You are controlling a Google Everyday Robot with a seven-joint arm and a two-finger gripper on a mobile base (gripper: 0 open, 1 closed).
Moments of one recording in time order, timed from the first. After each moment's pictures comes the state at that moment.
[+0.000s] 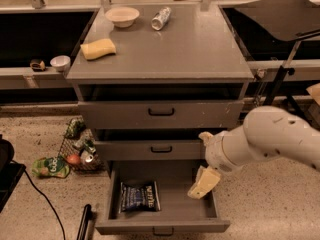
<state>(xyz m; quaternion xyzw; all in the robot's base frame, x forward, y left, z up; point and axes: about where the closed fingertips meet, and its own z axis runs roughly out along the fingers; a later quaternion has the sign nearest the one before) 0.455 -0.103 0.689 -0.59 0.76 0.12 0.25</state>
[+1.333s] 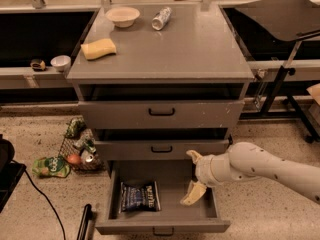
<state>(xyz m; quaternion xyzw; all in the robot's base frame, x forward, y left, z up) 0.502 -0.091 0.523 -0.60 0.71 0.17 0.32</state>
